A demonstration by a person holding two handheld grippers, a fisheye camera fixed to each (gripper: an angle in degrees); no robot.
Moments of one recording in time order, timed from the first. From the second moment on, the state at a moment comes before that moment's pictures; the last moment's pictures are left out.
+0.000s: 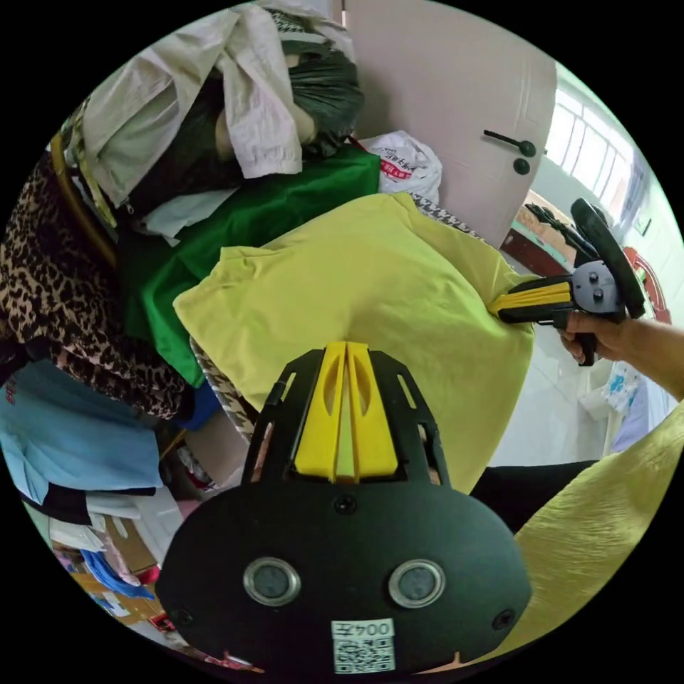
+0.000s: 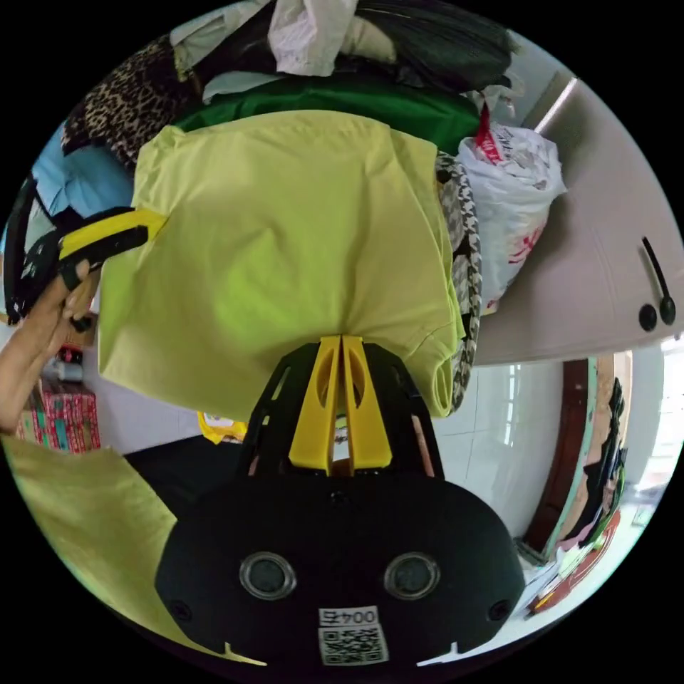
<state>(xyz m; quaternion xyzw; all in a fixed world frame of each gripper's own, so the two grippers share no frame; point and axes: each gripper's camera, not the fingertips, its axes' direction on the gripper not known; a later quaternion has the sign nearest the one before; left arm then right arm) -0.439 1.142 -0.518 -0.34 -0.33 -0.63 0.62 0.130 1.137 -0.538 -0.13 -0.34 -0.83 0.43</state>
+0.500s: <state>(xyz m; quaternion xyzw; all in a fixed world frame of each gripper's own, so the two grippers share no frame) -0.548 1.103 -0.528 -0.03 -0.01 -0.70 0.71 0.277 0.888 -0.501 -0.24 -0.54 -0.56 0.58</state>
